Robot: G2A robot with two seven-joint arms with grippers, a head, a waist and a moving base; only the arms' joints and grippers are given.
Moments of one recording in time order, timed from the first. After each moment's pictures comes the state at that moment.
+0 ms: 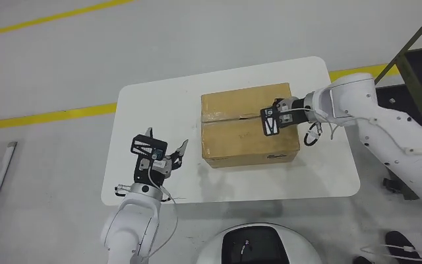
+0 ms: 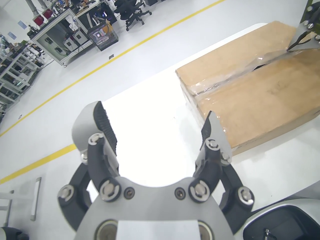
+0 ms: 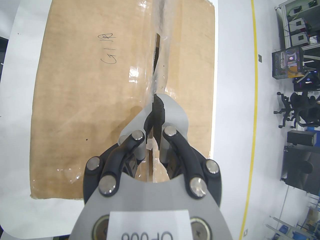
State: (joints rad) left arm 1.41 -1.28 -1.43 -2.22 1.60 -0.15 -0.50; right arm -0.44 -0.95 0.84 -1.45 -1.41 -1.01 0.31
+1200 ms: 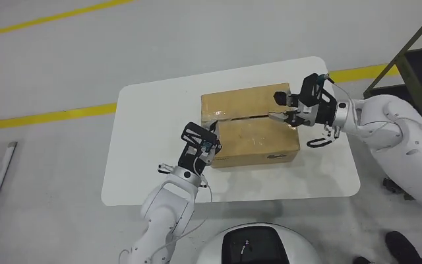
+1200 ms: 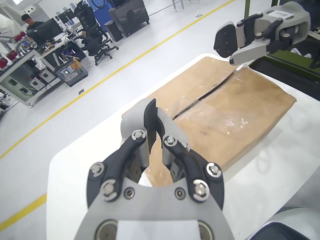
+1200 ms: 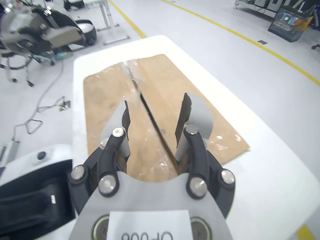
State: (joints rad) left arm 1.21 -1.31 -1.17 -2.02 1.62 -0.15 -0.36; right arm -0.71 -0.90 1.07 -1.47 -0.58 -0.78 0.39
